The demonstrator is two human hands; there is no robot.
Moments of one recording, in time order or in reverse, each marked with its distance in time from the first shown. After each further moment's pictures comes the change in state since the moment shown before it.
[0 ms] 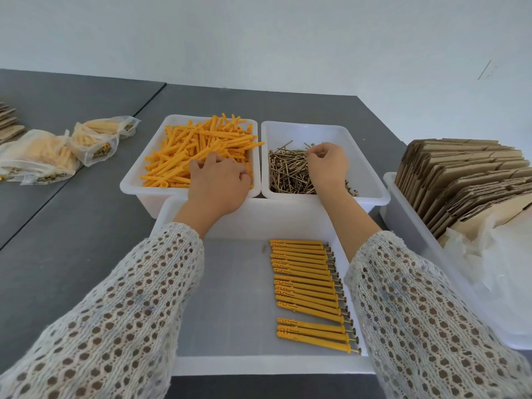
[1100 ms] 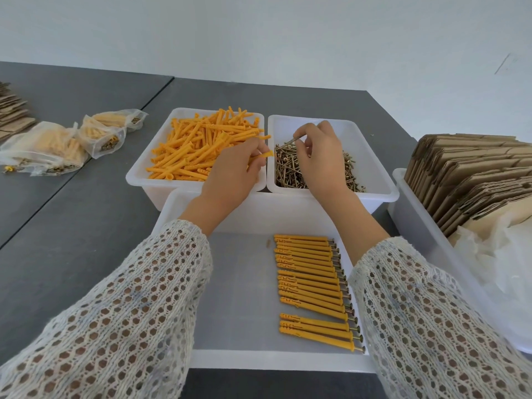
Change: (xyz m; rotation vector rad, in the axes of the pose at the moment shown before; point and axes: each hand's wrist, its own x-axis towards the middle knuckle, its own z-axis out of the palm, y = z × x) left_hand 0.003 0.005 0.009 -0.611 0.243 0.220; right_hand -0.027 -0.016 -0.001 -0.267 -0.022 -0.609
